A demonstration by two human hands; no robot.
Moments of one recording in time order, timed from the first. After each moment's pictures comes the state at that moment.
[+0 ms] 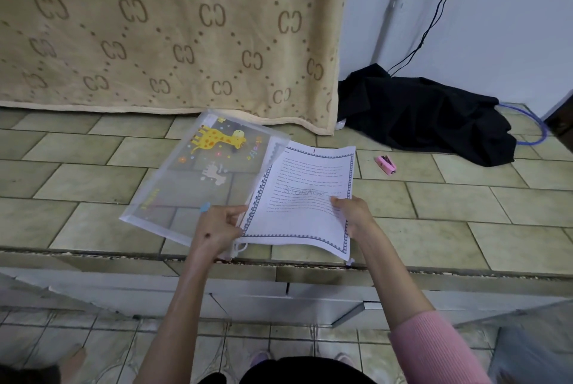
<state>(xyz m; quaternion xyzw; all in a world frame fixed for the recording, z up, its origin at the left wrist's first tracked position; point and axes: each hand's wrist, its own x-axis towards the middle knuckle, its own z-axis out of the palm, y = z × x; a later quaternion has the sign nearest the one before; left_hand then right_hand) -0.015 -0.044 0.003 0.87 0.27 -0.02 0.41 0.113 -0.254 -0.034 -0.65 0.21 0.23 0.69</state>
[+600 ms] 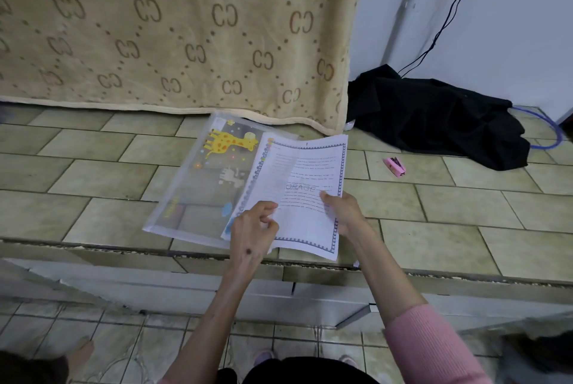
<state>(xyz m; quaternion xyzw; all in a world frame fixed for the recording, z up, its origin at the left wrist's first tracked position) -0.012 -0.090 -0.017 0.86 0.24 0.13 0.43 0.112 -0.227 -0.038 -0.66 0.15 0.25 0.69</state>
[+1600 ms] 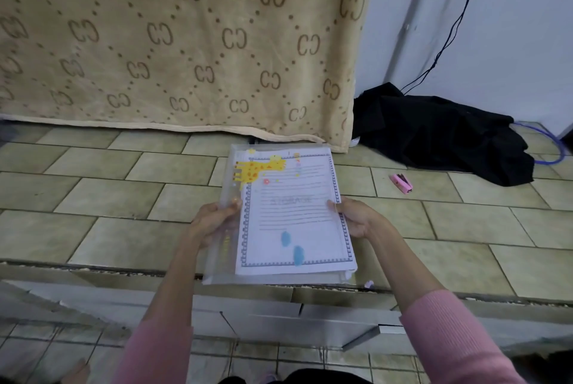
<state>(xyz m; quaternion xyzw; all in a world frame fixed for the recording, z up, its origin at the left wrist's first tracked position) 0.031 0.037 -0.037 0.64 0.33 -0.06 0.69 0.157 -0.234 -0.042 -0.57 0.07 0.45 0.69</state>
